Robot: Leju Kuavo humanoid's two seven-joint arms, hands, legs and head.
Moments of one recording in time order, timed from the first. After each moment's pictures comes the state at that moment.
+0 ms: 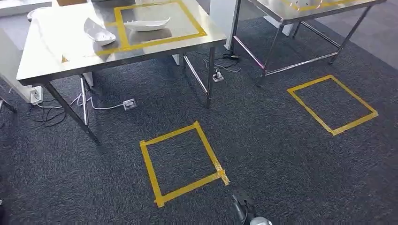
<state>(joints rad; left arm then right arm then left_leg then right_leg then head) -0.08 -0.08 -0.26 -0.17 -0.12 0.20 0.13 -0.13 0.14 -0.49 -0.17 0.65 0.00 0.12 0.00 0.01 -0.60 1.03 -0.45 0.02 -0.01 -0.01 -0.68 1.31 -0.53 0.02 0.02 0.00</state>
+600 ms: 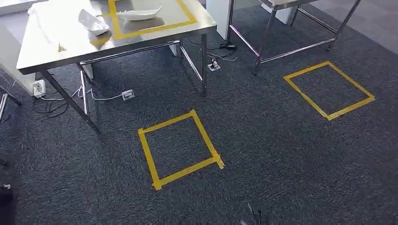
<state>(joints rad) -0.07 -0.08 -0.29 -0.17 -0.13 0.19 0.18 -0.06 0.13 -0.57 -0.17 0.56 -0.08 0.17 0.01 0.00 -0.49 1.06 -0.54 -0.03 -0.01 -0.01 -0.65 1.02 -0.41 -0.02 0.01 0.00</state>
